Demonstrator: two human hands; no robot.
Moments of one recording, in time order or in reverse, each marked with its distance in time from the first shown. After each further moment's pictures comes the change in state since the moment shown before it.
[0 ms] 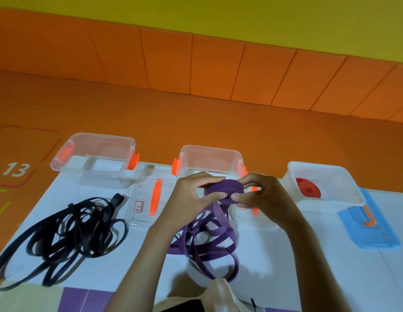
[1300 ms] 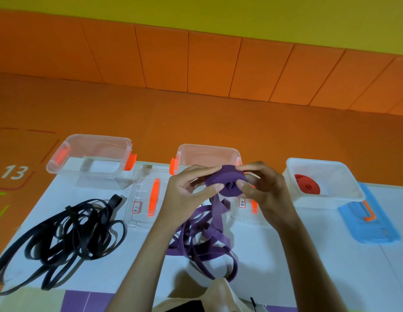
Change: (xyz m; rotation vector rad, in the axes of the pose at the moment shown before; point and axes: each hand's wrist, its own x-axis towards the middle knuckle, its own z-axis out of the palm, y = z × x) left_hand 0.002 0.016 0.005 -0.407 0.108 0.005; right_hand -0.003 -0.012 0.009 0.357 0.095 -0.272
